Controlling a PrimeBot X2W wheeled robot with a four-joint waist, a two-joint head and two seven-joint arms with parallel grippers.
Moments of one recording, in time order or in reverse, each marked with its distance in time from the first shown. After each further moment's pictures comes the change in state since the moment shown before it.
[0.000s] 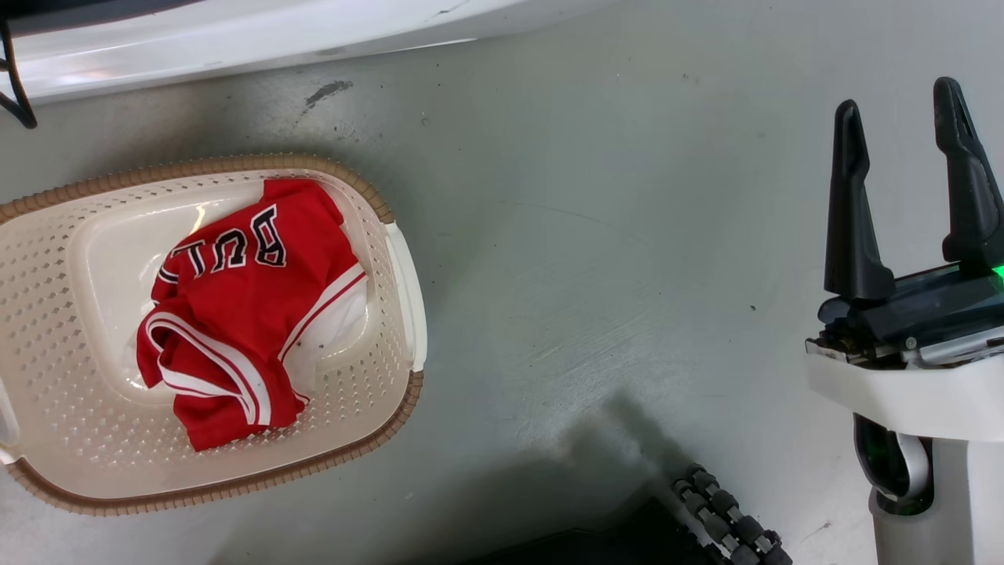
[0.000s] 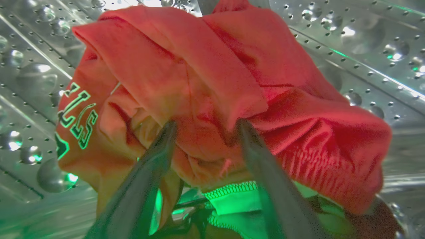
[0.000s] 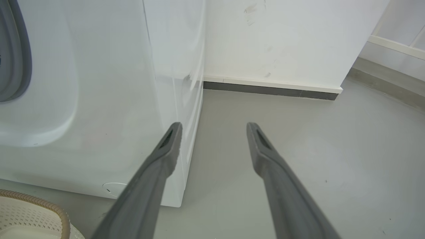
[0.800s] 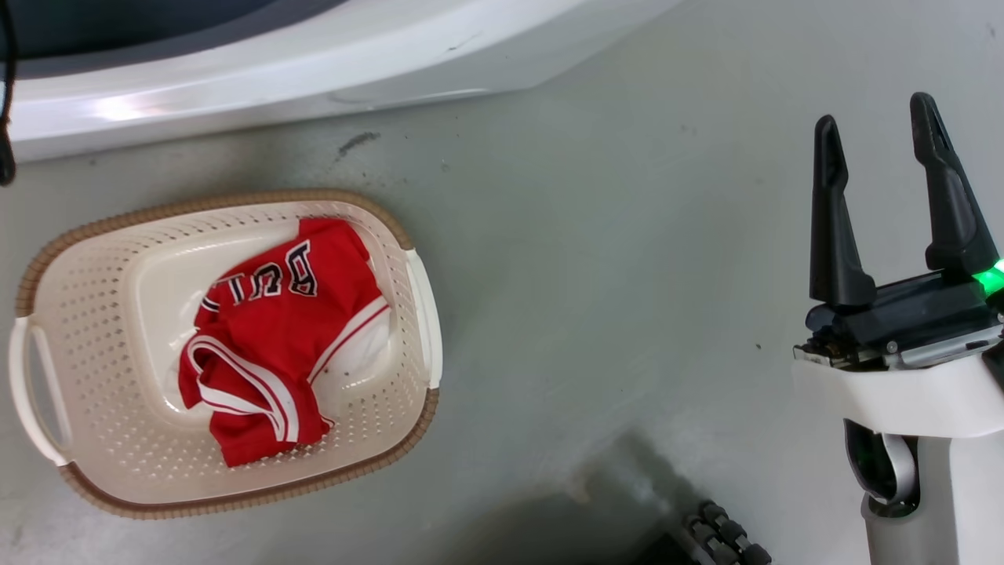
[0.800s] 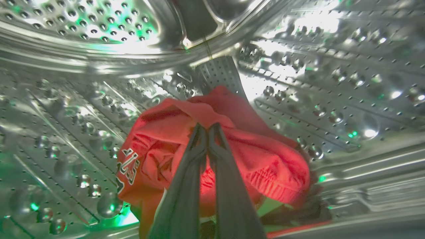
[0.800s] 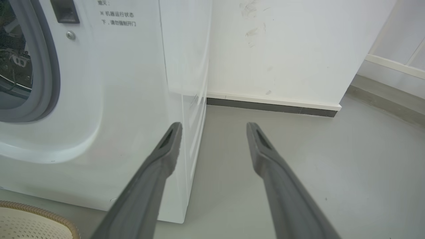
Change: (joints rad) left arm 0.054 -0.016 -0.052 0.005 -0.014 -0.002 -0.267; right arm 0.011 0.000 0.007 0.032 -0.023 0.000 0.000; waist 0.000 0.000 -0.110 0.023
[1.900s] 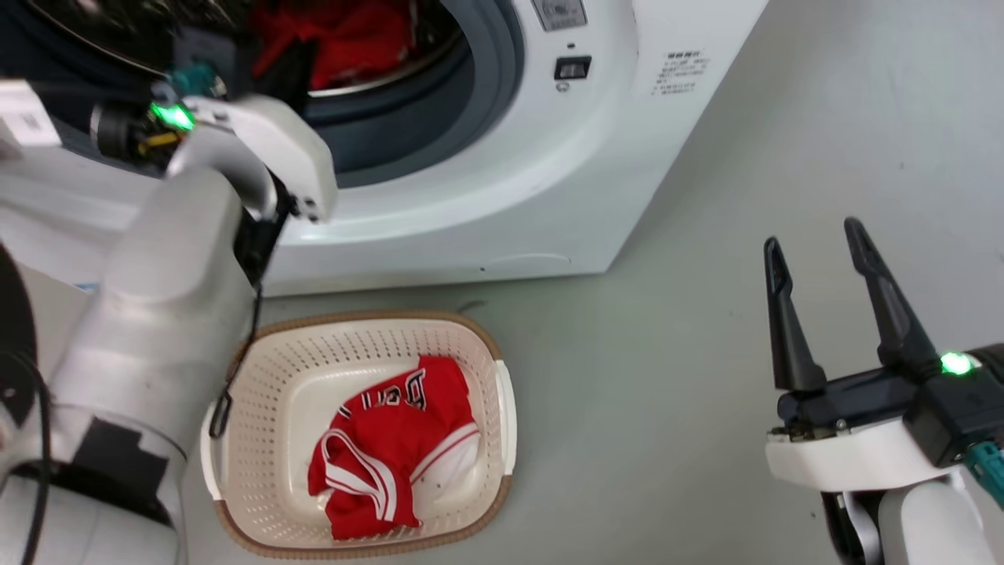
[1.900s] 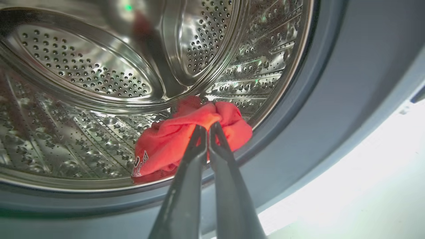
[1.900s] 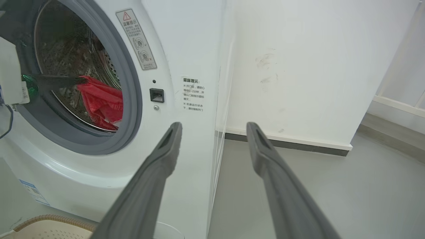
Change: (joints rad) left arm 0.599 -0.074 -0.181 -0.220 -0.269 -0.006 -0.429; right arm 0.158 0.000 0.001 0.088 -0.087 0.000 0.000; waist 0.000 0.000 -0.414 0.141
